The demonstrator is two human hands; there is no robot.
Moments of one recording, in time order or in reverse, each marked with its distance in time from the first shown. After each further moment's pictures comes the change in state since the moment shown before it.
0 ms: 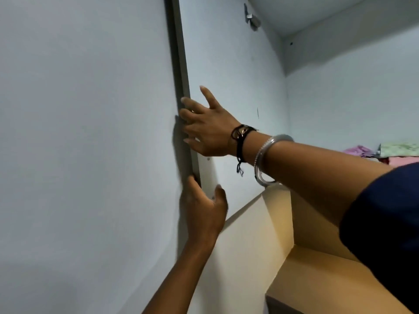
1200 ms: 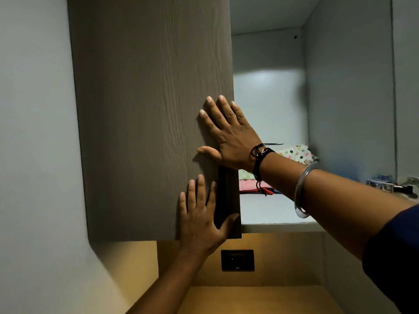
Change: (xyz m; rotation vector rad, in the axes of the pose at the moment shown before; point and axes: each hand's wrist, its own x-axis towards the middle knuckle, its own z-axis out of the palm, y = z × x) left_hand -0.075 0.104 0.380 0.143 -0.377 0.731; right_hand -0.296 0.257 0.122 -0.318 -0.401 0.515
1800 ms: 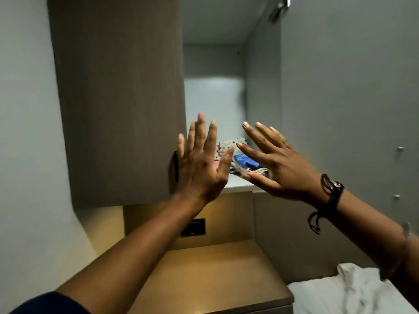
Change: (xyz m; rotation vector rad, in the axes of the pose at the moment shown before) left_hand -0.017 0.134 -0.245 -0.467 0.150 0.166; right_hand -0.234 0.037 -0.263 0.148 -0.210 0.059
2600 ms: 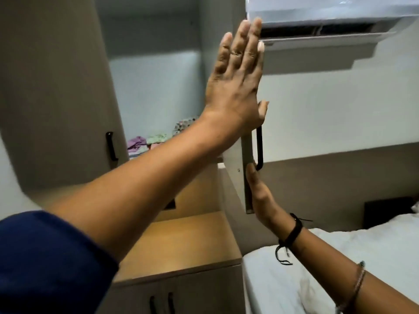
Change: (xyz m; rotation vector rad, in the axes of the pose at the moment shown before) left_hand 0.091 0.290 0.056 0.664 -0.007 0.308; right_hand -0.195 0.088 0.053 1.476 0.104 0.647
